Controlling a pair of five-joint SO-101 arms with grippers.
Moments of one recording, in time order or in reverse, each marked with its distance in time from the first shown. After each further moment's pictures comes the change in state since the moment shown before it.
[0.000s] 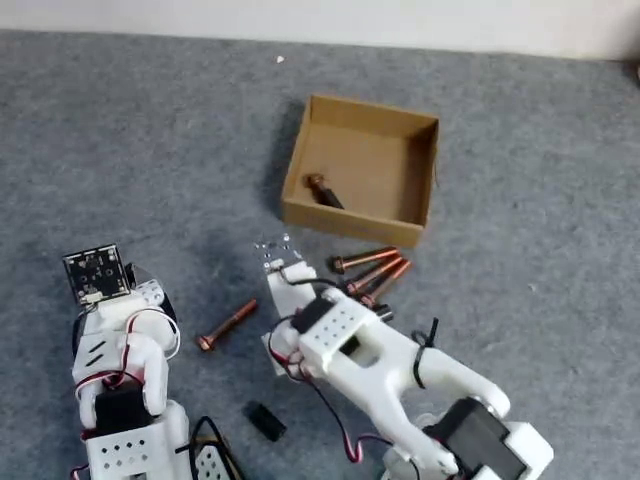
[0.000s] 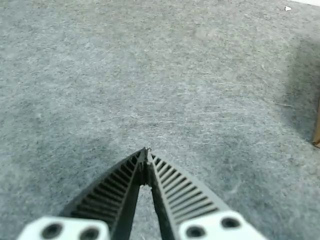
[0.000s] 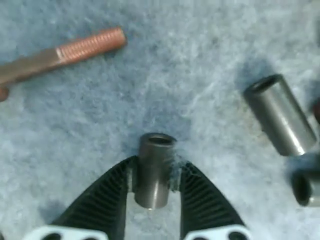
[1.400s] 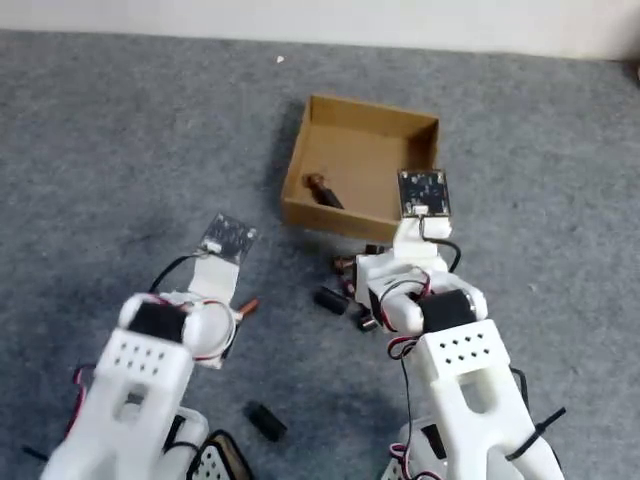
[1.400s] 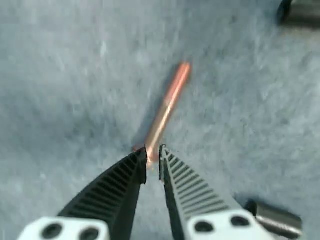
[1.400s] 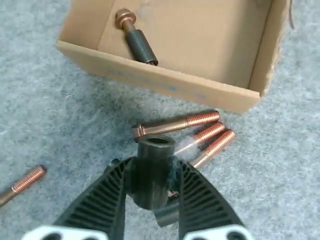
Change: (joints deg) left arm 26.5 53.1 -29.7 21.6 -11.3; right arm 30.8 -35.5 8.4 -1.1 6.9
